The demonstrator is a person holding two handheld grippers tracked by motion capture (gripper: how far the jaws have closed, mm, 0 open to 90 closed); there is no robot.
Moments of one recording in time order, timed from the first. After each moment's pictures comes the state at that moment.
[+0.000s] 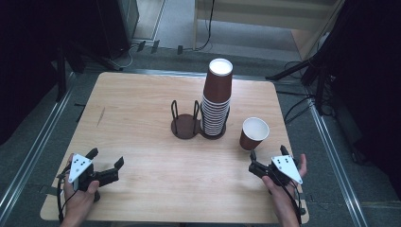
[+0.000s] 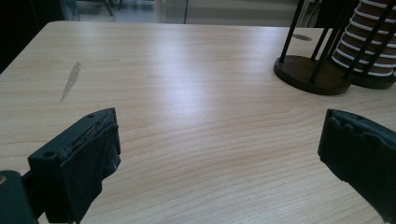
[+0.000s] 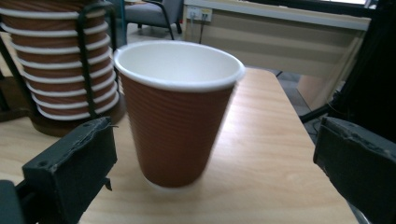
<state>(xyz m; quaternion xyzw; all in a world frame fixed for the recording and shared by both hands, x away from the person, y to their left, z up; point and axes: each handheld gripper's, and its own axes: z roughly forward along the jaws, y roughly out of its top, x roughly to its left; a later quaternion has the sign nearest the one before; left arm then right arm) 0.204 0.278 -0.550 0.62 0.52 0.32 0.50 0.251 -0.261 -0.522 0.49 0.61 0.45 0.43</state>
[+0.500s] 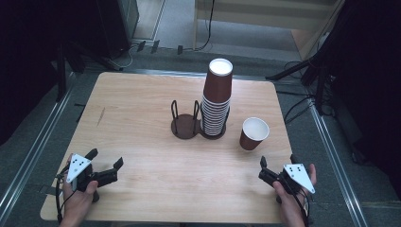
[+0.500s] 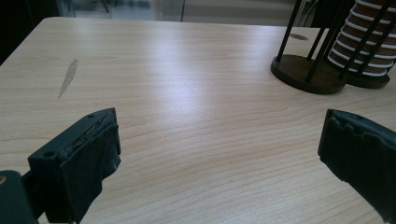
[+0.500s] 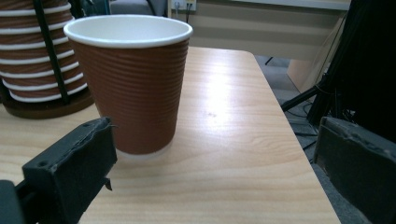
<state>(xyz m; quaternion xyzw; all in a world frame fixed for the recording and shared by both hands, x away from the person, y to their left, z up) 0.203 0.281 -0.548 0.62 0.52 0.31 0.50 0.232 -0.290 -0.533 0.52 0.60 0.44 0.42</state>
